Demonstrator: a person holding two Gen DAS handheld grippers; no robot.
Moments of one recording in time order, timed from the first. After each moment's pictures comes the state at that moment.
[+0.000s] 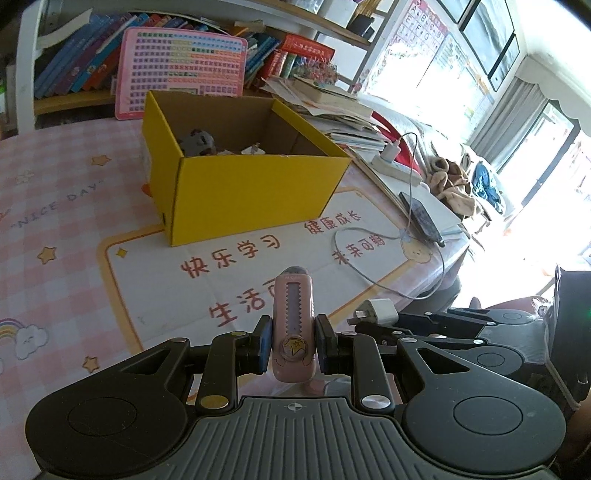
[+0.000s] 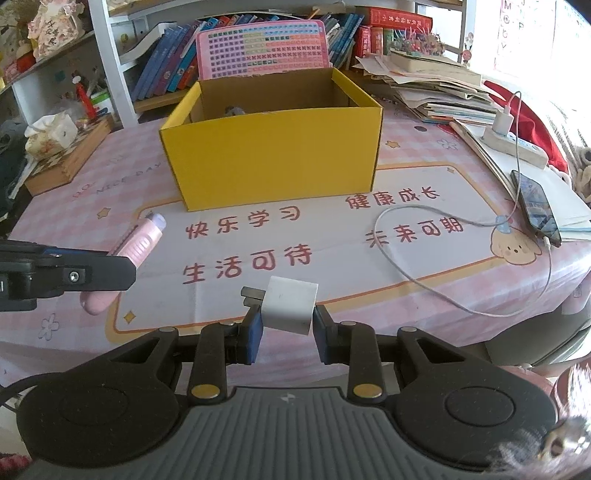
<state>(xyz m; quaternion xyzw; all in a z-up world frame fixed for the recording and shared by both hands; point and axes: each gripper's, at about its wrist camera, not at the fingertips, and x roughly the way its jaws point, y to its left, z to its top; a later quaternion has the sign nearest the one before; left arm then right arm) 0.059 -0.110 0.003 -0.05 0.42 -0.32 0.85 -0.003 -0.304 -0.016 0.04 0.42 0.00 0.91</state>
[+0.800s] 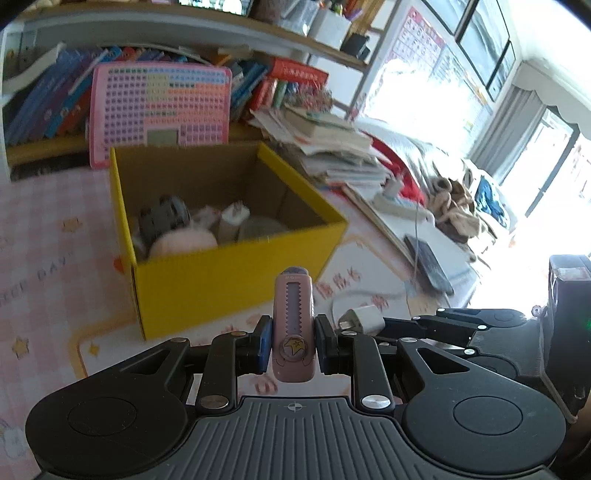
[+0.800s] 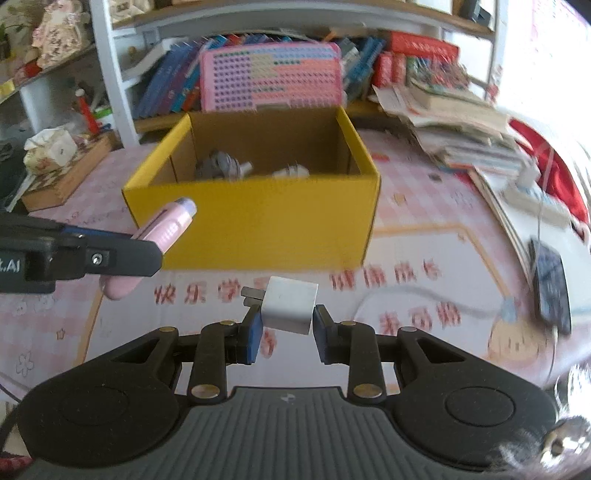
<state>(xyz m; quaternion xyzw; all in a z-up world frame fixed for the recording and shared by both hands) 0.126 -0.163 0.035 -0.05 0.38 -0.31 0.87 0.079 -0.349 0.008 0.00 0.38 0.05 0.92</state>
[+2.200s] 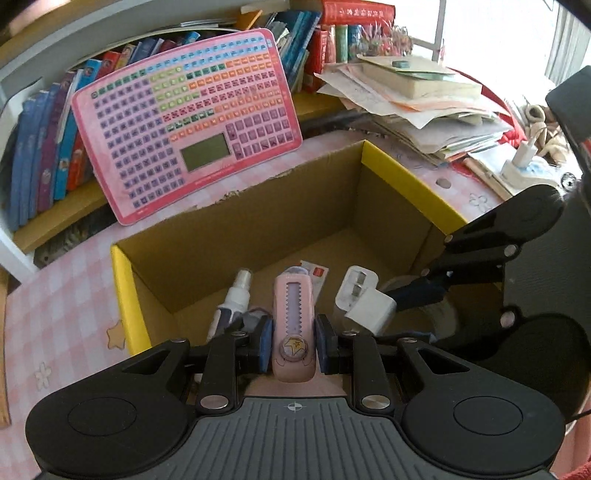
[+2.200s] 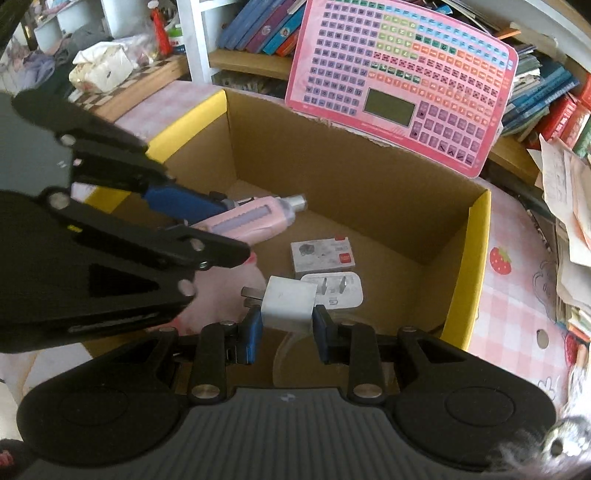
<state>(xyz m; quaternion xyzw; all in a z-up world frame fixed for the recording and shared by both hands) 0.313 -0.234 0.002 0.13 0.44 -0.21 0.86 0.313 -0.333 -0.008 -0.15 0.47 0.25 0.83</state>
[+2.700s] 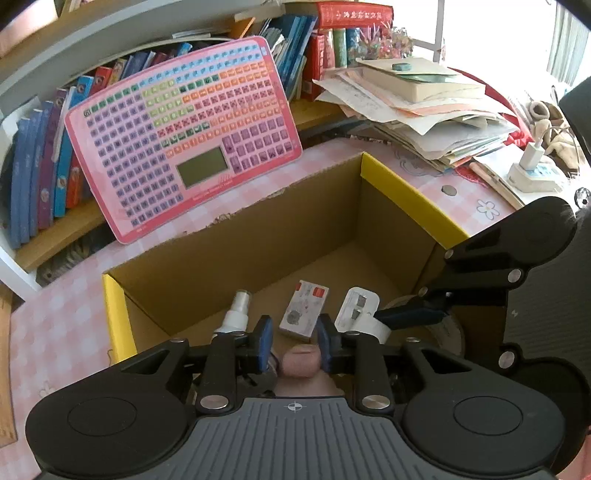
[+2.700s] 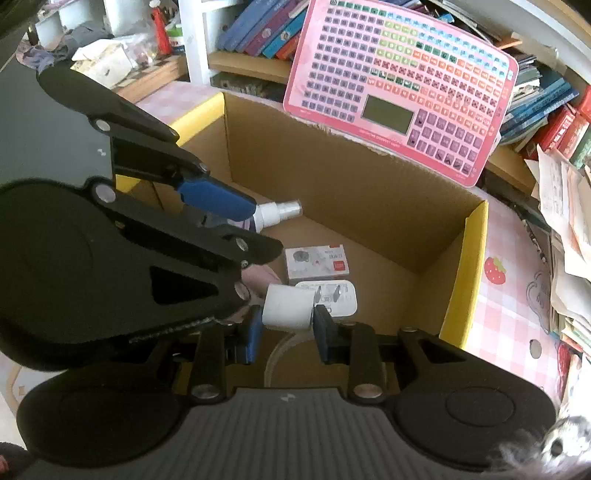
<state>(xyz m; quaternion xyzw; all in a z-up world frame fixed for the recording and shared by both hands) 0.319 -0.251 0.003 0.14 0.43 -0.20 0.87 0.313 -0.334 -0.005 -0.15 0.46 0.26 0.84</state>
